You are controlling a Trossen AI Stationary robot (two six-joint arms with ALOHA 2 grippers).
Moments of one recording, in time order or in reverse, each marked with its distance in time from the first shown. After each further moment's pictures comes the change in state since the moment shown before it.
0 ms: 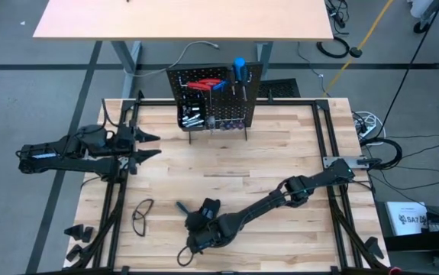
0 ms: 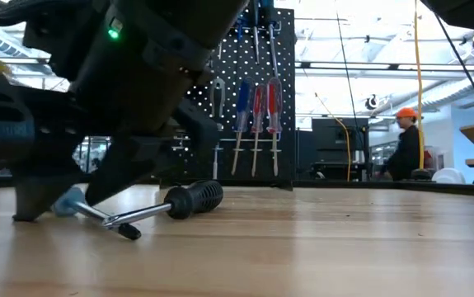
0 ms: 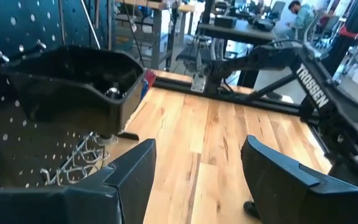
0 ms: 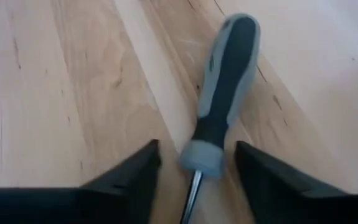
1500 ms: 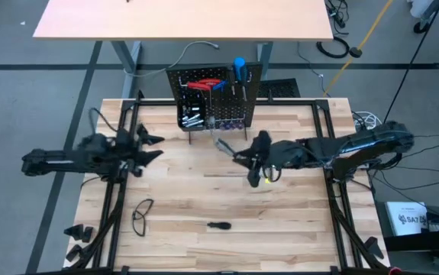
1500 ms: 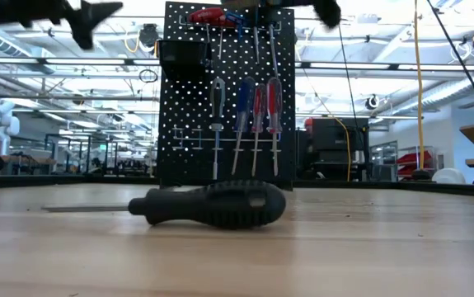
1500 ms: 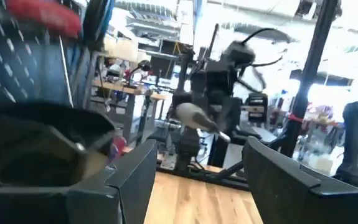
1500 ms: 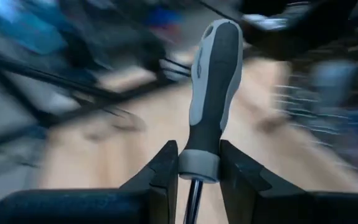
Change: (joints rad) left arm 0.000 -0.098 -0.374 0.698 0.066 -0.035; right arm -0.243 -1.344 -1.181 0.505 -0.275 -0.251
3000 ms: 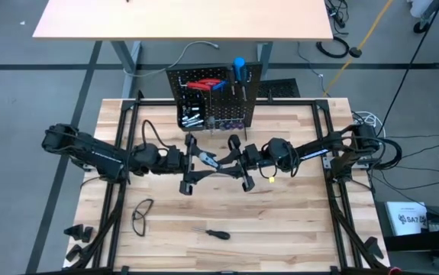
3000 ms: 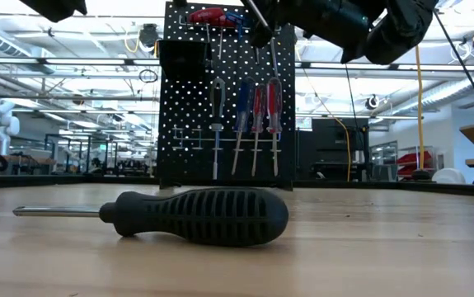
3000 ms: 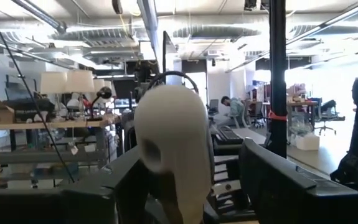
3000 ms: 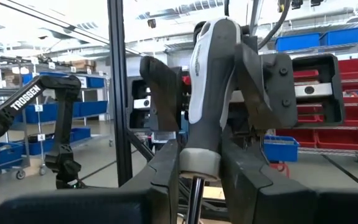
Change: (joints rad) left arm -0.199 1.031 0.384 0.744 -0.028 0.280; right arm -0.181 0.376 -0.300 1.412 -0.606 -0.281
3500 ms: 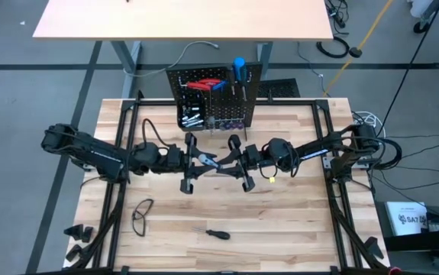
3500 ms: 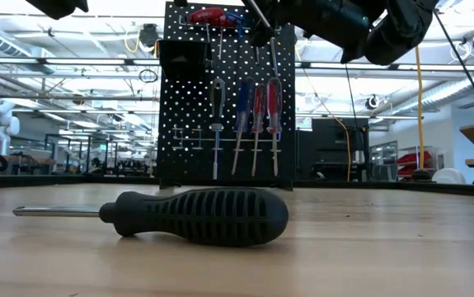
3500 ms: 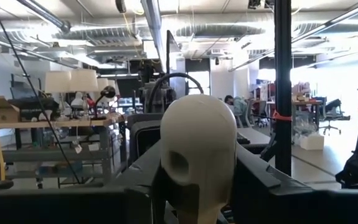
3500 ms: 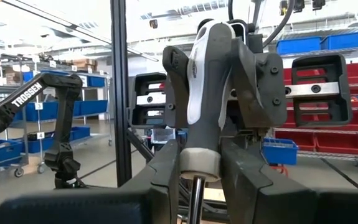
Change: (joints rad) left arm 0.005 -0.002 0.015 -0.034 -0.010 0.000; right arm 0.000 0.001 -0.001 0.015 -0.002 -0.014
